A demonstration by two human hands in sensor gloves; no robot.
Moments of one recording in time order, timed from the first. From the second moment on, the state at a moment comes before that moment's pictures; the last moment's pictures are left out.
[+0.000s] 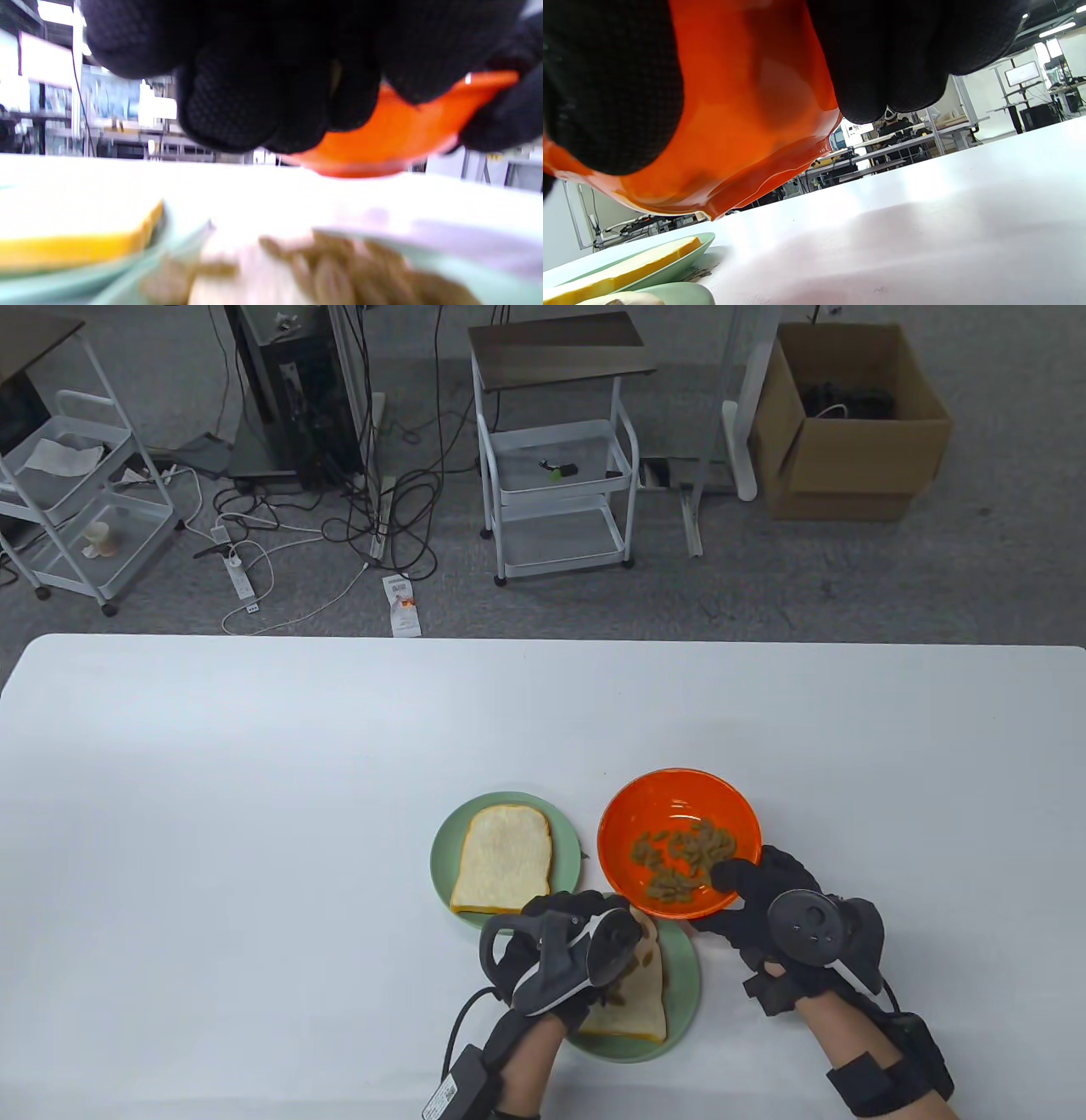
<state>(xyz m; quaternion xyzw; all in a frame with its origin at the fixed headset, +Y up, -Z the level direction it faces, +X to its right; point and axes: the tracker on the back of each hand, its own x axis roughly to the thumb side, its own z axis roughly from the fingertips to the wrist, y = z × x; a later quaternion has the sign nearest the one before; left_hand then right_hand) -0.010 -0.713 -0.250 0.13 -0.13 0.06 0.98 0.235 -0.741 -0.282 0.12 -0.15 0.96 0.20</state>
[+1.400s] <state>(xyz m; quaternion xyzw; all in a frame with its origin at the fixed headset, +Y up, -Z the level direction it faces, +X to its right) -0.012 -0.691 -0.236 0.20 -0.11 0.13 0.96 0.206 -0.738 -0.267 0.20 -0.16 0.95 0.20</state>
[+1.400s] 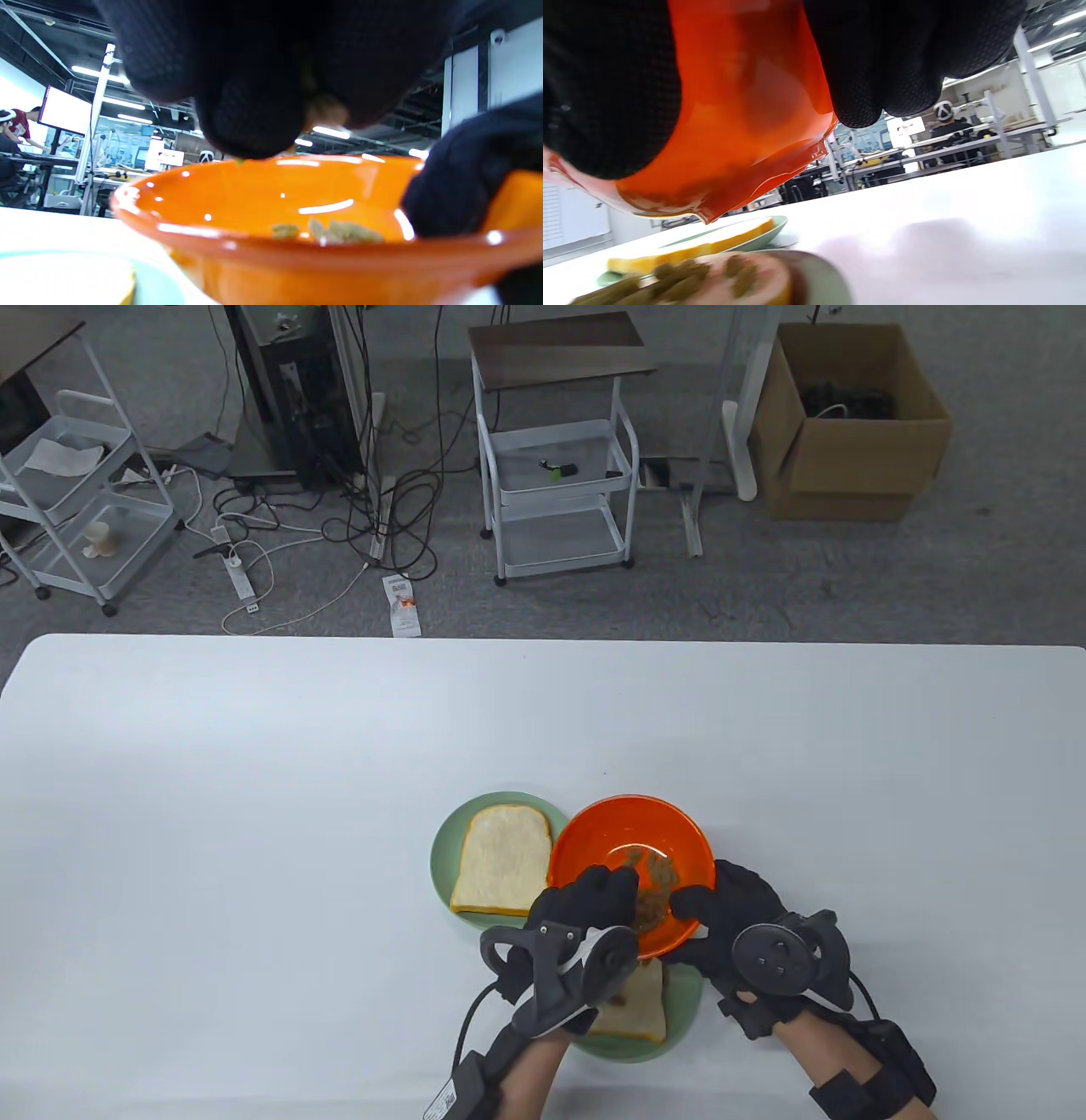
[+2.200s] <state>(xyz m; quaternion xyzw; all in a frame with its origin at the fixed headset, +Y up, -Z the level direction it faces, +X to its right) 0.003 -0.733 -0.257 -0.04 -0.13 0.04 0.99 0.239 -0.741 -0.288 0.12 -0.16 0.96 0.17</state>
